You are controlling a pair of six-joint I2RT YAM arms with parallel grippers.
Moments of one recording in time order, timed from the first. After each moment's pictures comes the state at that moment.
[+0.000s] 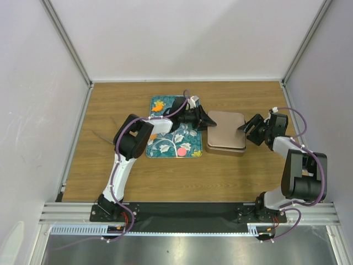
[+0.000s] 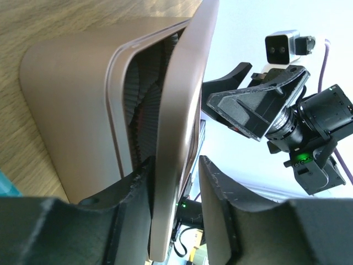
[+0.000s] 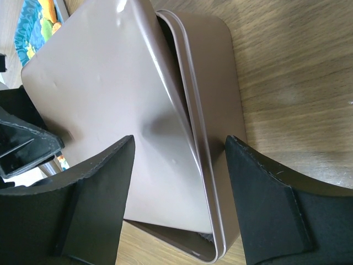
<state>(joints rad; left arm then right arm) -0.58 2.32 1.51 0.40 0.78 -1.18 -0.15 1.48 0.71 0.04 -0.43 0.63</state>
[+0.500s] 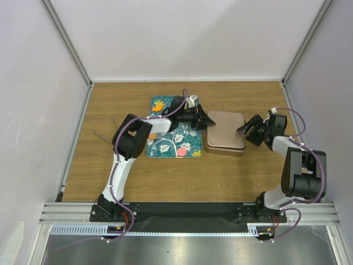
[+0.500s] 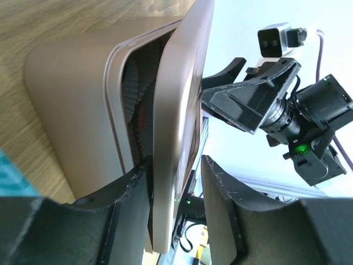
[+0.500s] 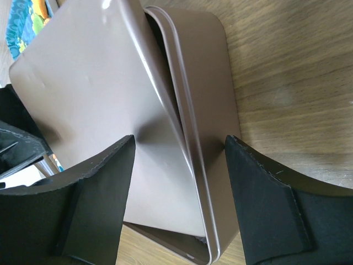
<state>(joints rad) -0.57 2.31 1.51 0.40 0.80 -1.14 -0.15 1.51 0.71 0.04 -0.43 0.62</state>
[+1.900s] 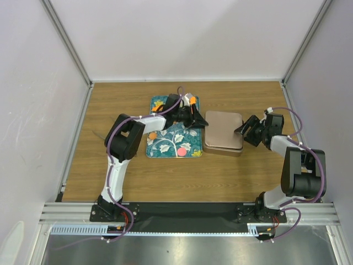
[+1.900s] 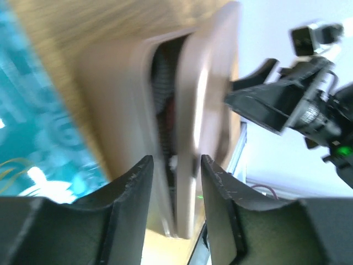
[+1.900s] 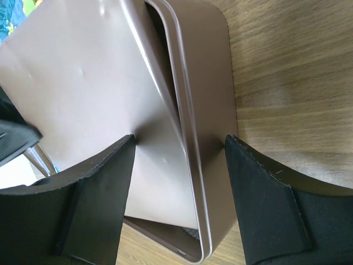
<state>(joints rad) -0.54 2.20 1.46 0.22 0.72 -0.91 -0.12 1.52 0.71 0.03 -0.42 0.60</state>
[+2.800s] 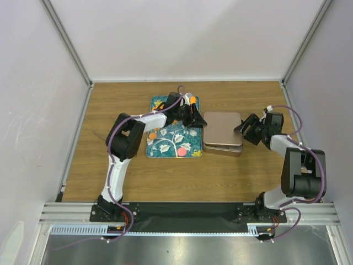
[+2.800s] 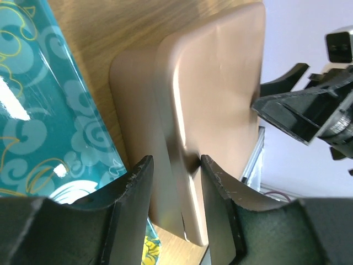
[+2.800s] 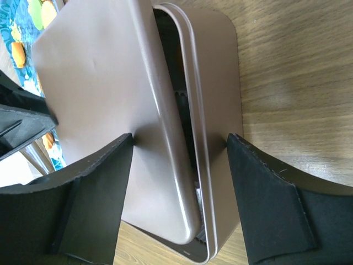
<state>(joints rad) -0.53 2.23 1.52 0.08 0.67 -0.83 -0.11 1.51 0.73 0.03 -0.41 0.59</state>
